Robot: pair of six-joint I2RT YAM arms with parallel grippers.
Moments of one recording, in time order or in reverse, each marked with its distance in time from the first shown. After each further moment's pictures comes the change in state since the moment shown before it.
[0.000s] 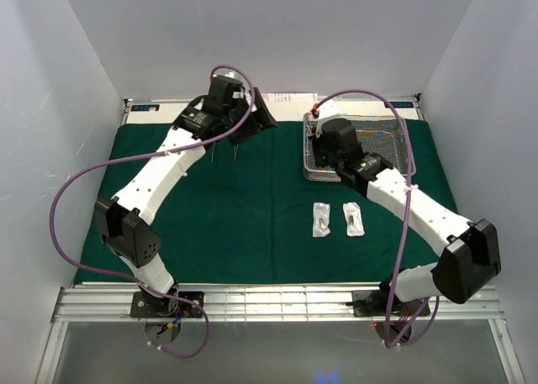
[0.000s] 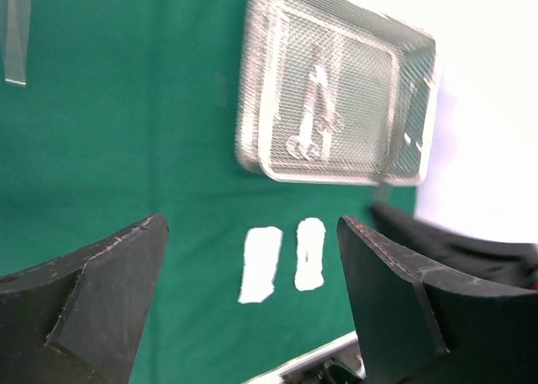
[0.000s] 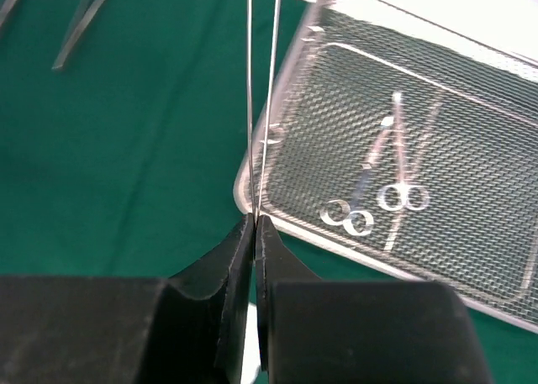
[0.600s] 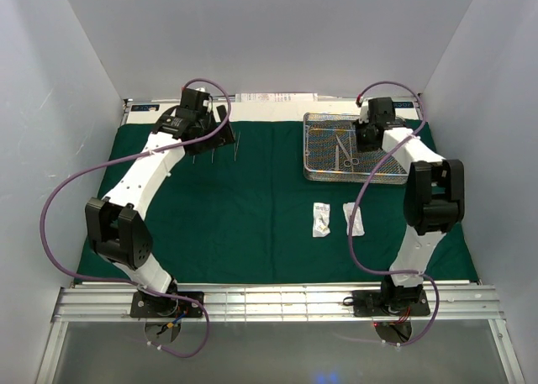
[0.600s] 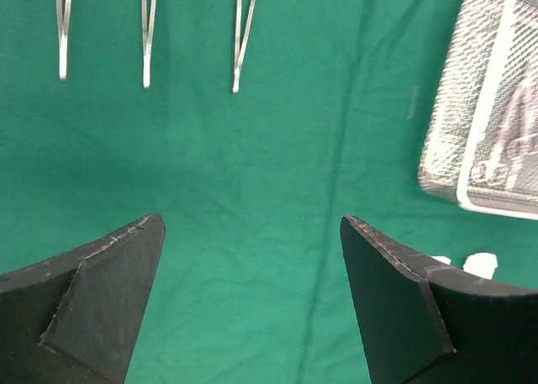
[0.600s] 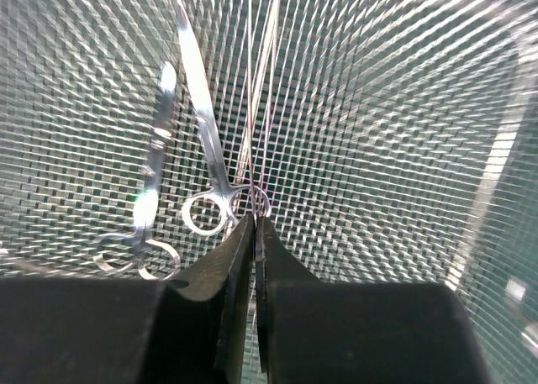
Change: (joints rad) left arm 0.172 -0.049 -0.212 -0.019 -0.094 0.275; right arm -0.476 0.508 0.236 -0.103 -0.284 -0.153
